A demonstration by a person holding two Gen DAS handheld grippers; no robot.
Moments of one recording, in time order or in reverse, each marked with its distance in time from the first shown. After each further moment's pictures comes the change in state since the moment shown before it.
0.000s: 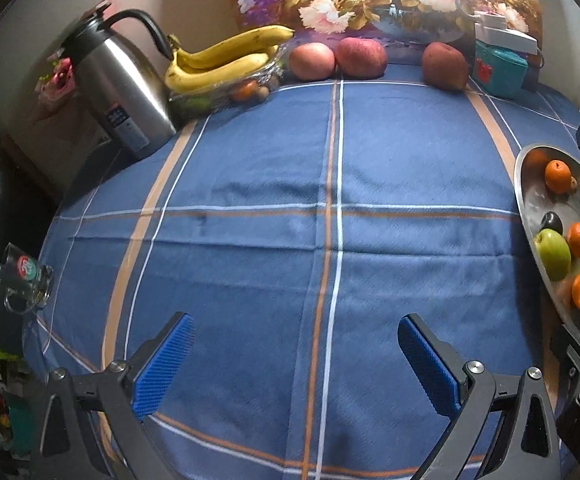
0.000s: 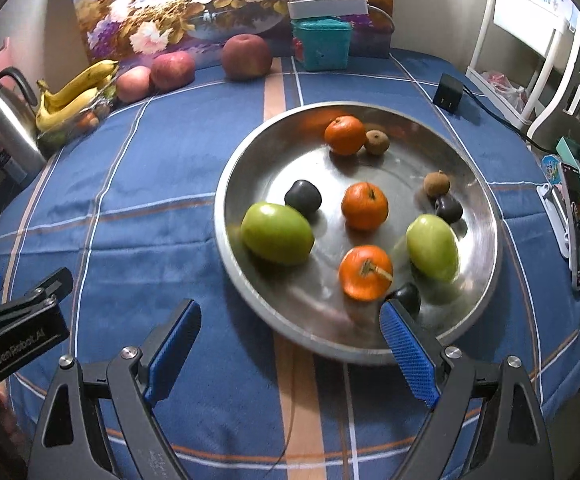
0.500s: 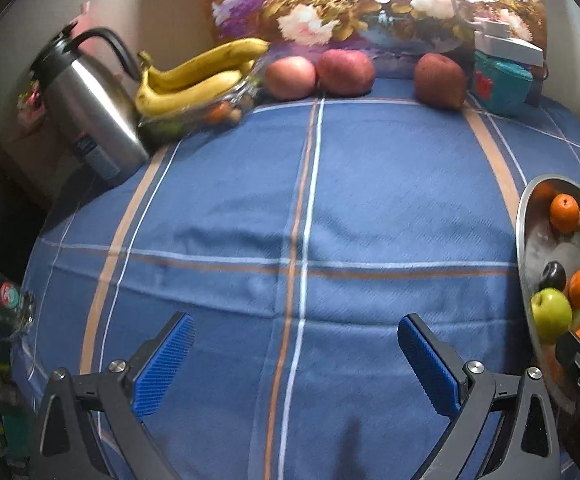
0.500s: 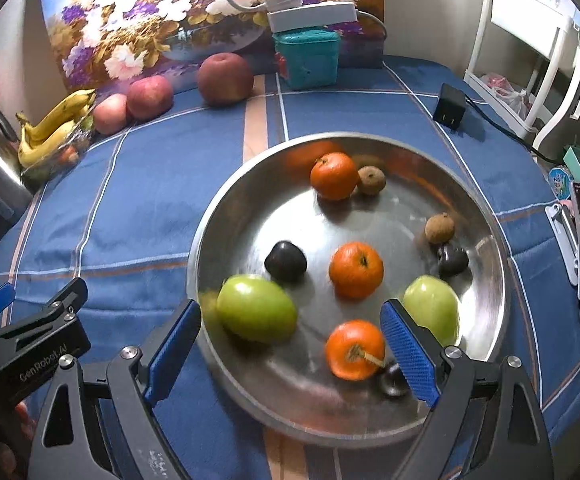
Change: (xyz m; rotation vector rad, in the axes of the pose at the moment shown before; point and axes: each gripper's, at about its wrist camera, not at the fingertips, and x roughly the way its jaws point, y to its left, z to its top) left arm 0.026 -0.029 0.042 0.000 -0.025 -0.010; right arm 0.021 -0.015 0.043 0.047 -0.025 0.006
